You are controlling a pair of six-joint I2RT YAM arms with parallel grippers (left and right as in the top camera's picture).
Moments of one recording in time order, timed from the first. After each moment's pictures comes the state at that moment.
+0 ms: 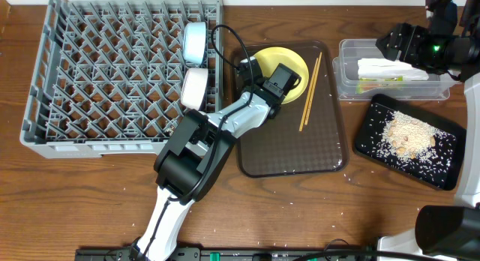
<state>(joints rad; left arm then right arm) -0.64 2.25 1.52 -0.36 -0.59 -0.92 -0.19 1.69 1.85 -1.13 -0.41 0.13</state>
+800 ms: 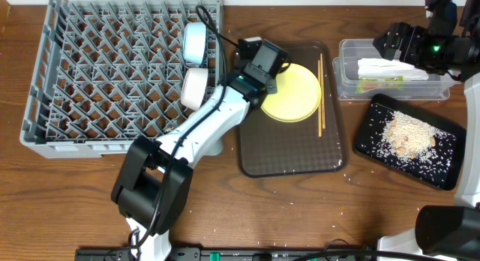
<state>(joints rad) -0.59 1.94 1.51 -0.53 -0.30 -0.64 -0.19 1.69 1.85 -1.13 -0.41 0.12</state>
